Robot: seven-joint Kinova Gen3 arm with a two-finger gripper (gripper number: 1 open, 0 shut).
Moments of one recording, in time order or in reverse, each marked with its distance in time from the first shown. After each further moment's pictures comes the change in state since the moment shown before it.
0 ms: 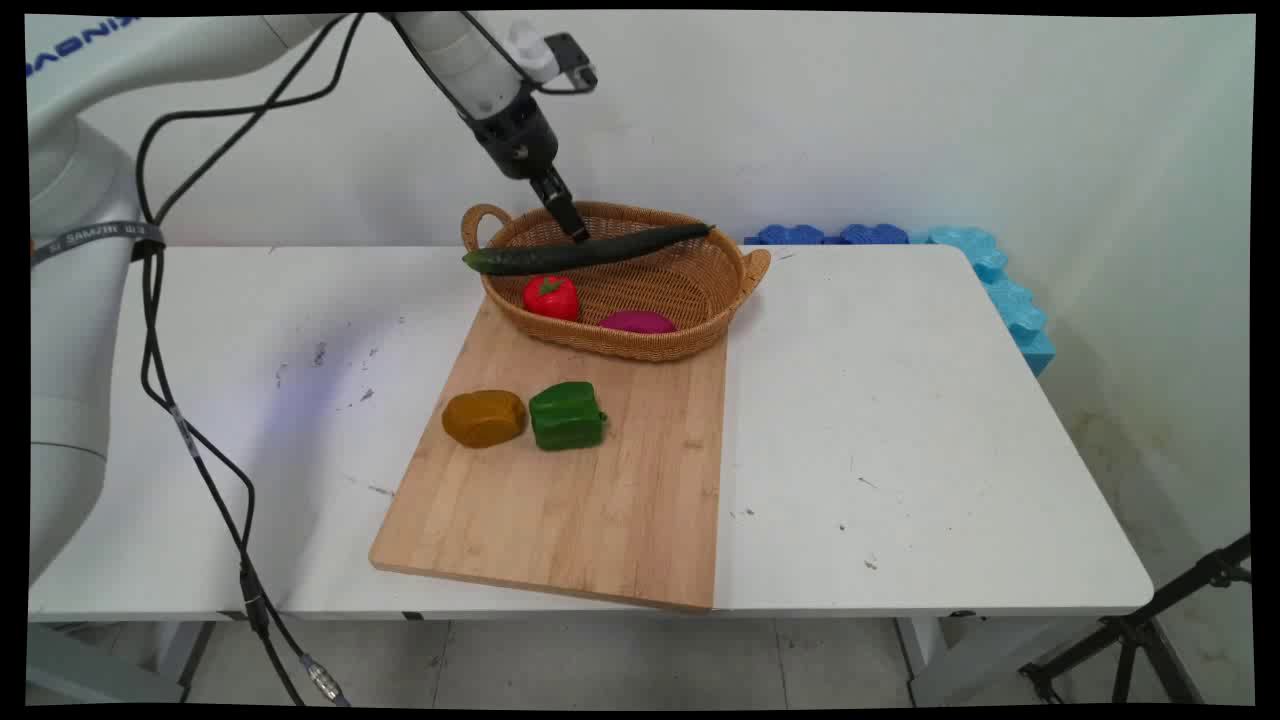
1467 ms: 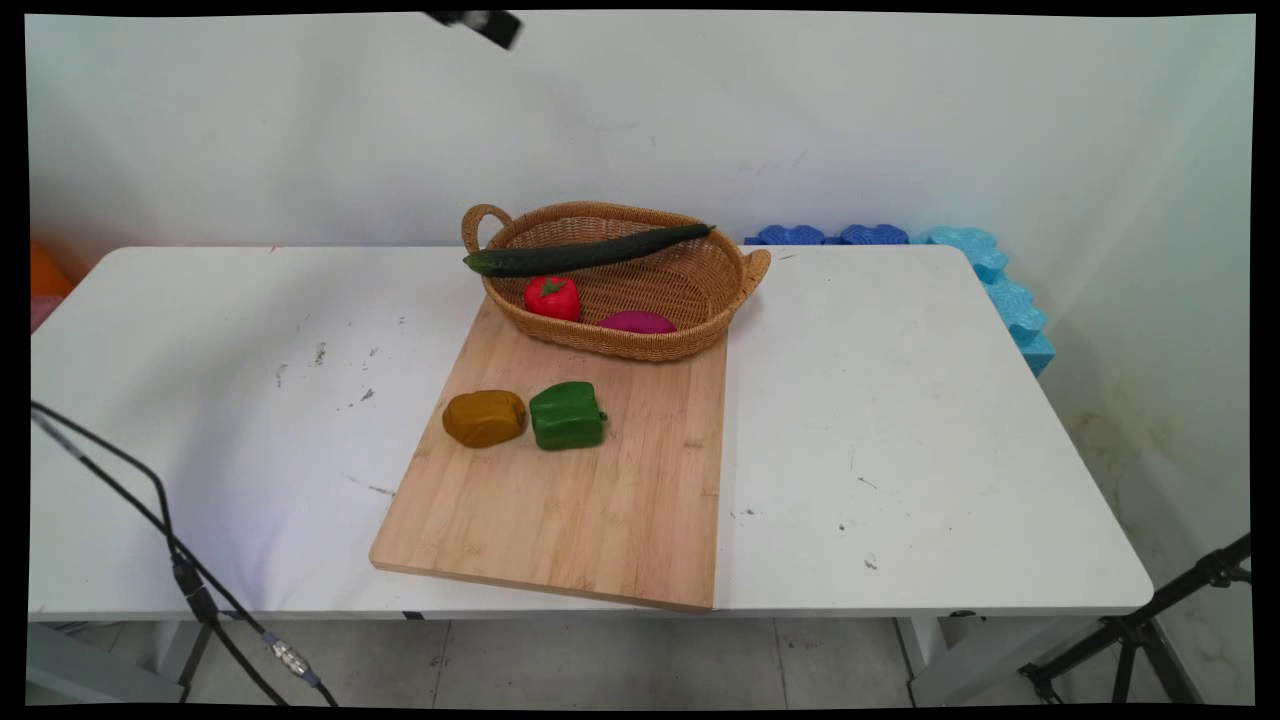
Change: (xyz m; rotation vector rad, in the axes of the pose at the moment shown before) arm -0.096 0.072 -0.283 -0.238 0.520 -0.017
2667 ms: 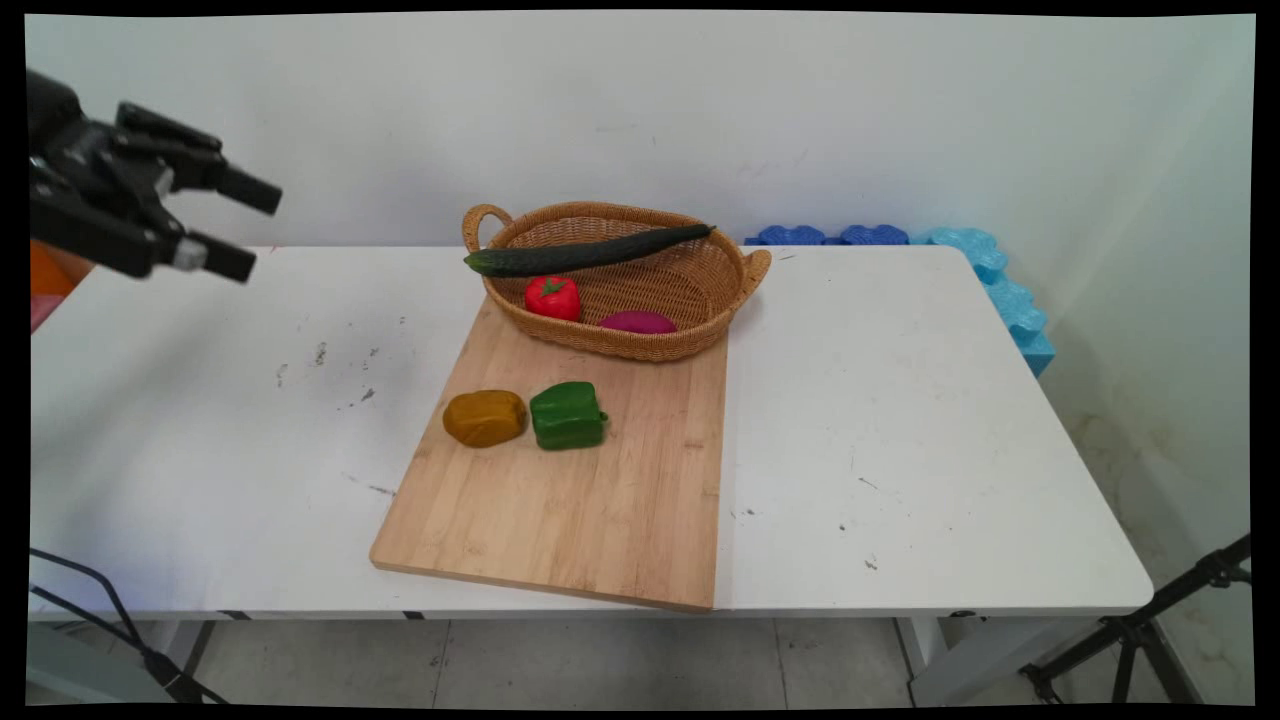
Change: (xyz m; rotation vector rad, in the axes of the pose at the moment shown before) arm -0.181 0.061 -0.092 -0.066 -0.061 0.024
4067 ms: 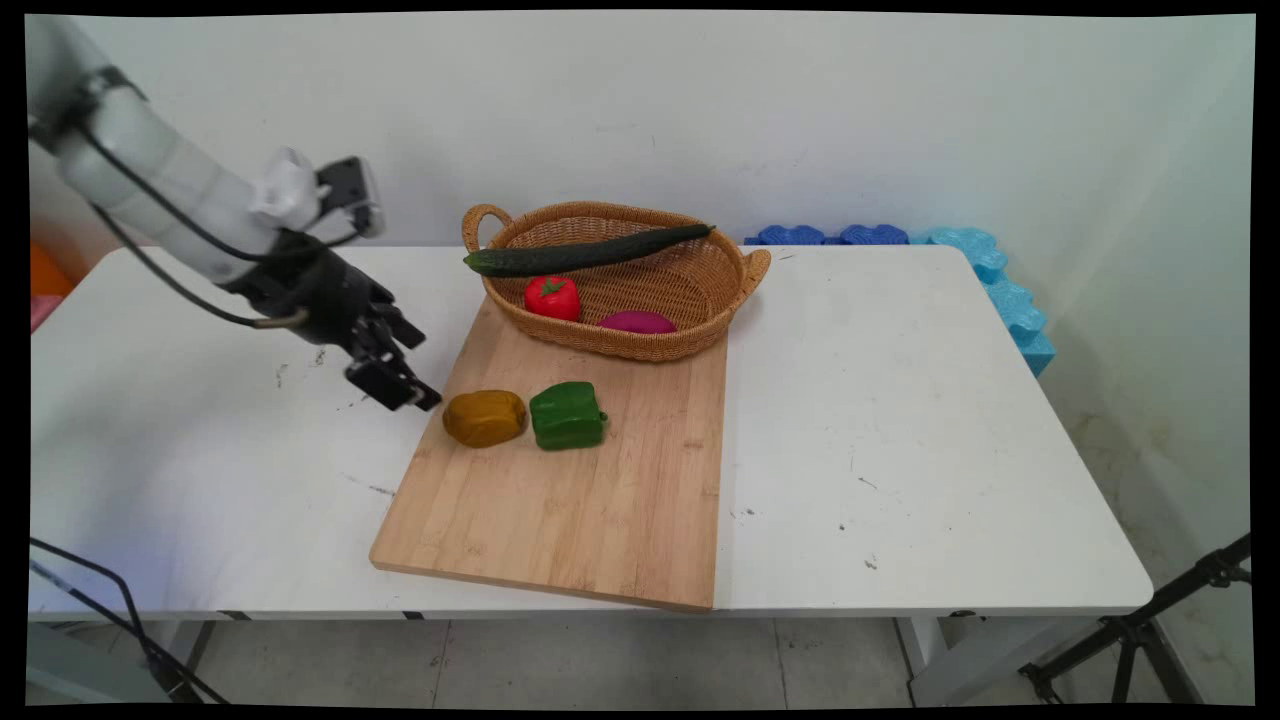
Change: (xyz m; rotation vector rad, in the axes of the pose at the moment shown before) arm -0.010 -0.038 0.204 0.171 -0.428 -0.077
